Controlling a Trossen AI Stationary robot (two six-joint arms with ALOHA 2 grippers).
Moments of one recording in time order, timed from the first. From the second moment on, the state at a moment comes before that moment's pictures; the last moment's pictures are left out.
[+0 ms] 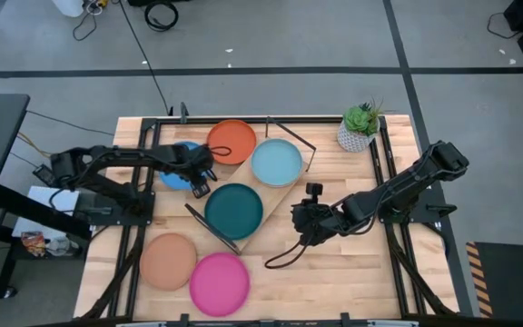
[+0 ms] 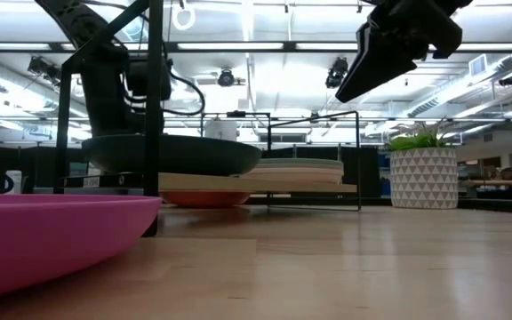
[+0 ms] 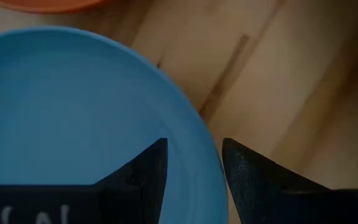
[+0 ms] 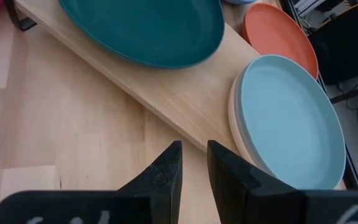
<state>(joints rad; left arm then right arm) 0.39 1.38 0.67 -0.58 -0.15 -0.08 0.43 1.53 1.04 -0.54 0.68 0.23</state>
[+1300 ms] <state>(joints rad) 0.22 1.34 1.10 -1.03 -0.18 0.05 0.44 1.50 1.04 -0.62 0.69 0.28</state>
